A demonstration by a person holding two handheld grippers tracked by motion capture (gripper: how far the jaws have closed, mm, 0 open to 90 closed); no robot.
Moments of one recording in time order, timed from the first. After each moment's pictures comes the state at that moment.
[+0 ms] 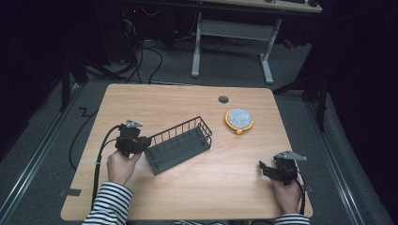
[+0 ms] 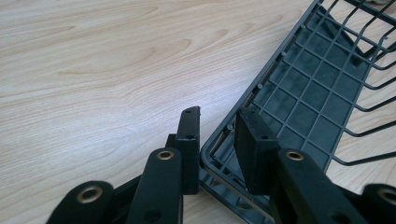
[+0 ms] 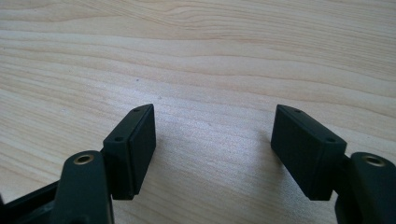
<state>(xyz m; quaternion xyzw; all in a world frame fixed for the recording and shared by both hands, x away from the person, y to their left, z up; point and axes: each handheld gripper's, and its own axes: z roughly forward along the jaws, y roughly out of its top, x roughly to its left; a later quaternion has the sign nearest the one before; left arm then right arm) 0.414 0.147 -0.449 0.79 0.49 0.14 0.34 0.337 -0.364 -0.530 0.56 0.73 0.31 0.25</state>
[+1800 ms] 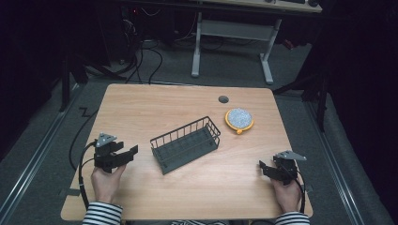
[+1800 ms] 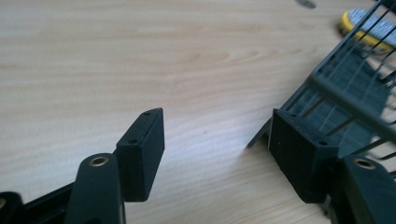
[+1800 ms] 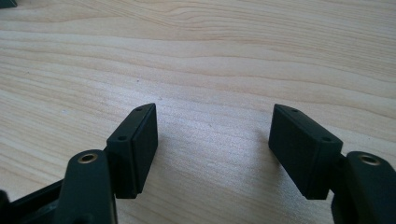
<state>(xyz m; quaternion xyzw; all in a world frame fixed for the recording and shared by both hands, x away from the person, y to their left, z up) 0.369 0.205 -0.472 0.71 0.54 0.18 0.41 0.337 -0.364 -0.530 0.56 0.73 0.31 0.25</state>
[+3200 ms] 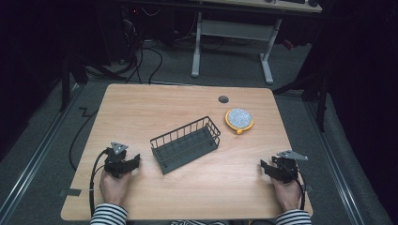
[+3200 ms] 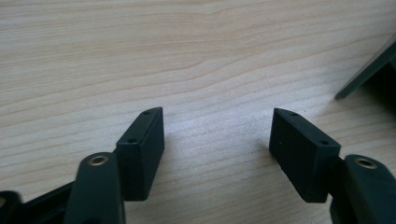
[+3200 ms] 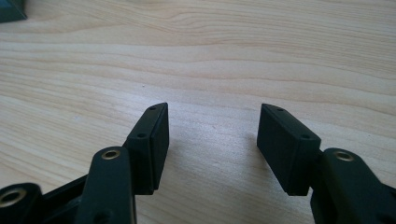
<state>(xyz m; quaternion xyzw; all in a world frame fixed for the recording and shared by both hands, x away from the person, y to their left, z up) 0.382 0.190 -0.534 0.74 0.54 0.23 0.32 0.336 -0.364 -0.525 0.57 0.72 0.31 0.24</state>
